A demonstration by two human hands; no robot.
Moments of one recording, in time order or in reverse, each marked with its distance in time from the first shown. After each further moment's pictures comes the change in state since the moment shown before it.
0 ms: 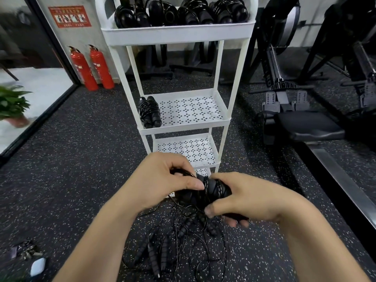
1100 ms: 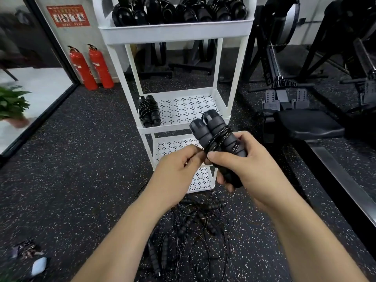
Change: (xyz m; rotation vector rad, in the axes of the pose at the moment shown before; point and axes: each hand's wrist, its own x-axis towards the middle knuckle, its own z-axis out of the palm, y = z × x) left_hand 0.020 -0.010 0.041 0.107 0.210 0.049; right_hand 0.008 -0.003 0.005 0.571 0.623 -0.320
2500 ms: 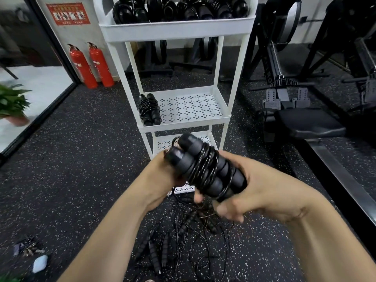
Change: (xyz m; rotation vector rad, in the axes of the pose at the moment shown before) left_hand -0.002 -0.014 -0.018 -0.464 -0.149 -0.187; right_hand -0.016 -0.022 -0.018 0.003 -0.738 0.140
